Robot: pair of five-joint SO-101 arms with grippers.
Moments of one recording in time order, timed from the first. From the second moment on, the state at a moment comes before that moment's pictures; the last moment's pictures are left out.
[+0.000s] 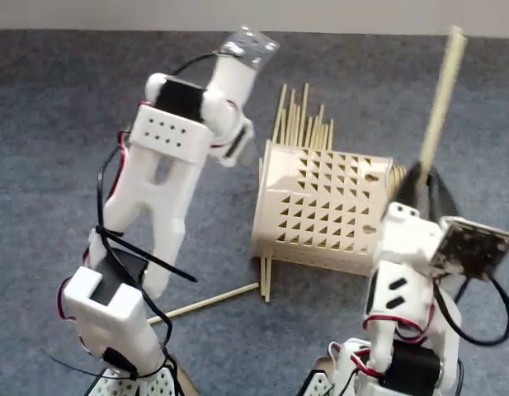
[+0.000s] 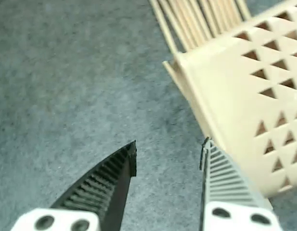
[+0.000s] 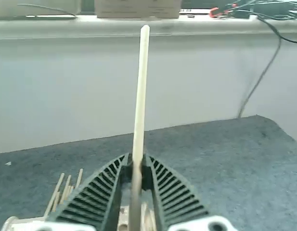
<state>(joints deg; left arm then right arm) 16.0 12.9 -30.2 92.8 -7.6 10.8 -93.0 62.4 38.2 0.6</state>
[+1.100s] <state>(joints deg) 5.9 11.1 7.1 64.4 -14.5 18.6 -104.7 64.9 49.0 0.6</state>
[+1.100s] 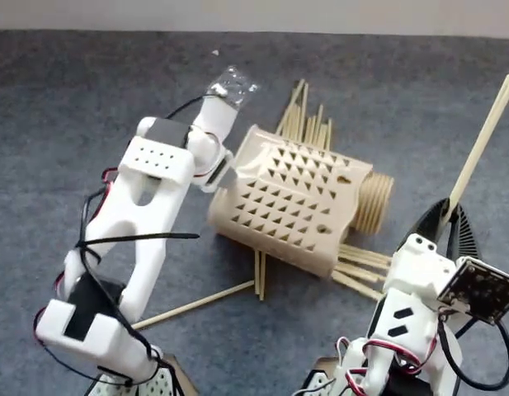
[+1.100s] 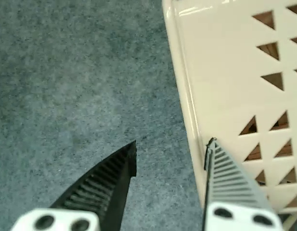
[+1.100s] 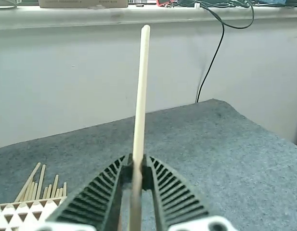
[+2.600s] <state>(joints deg) -16.3 18.0 -5.5 69.8 14.8 7.4 -90.2 54.0 46.8 0.6</state>
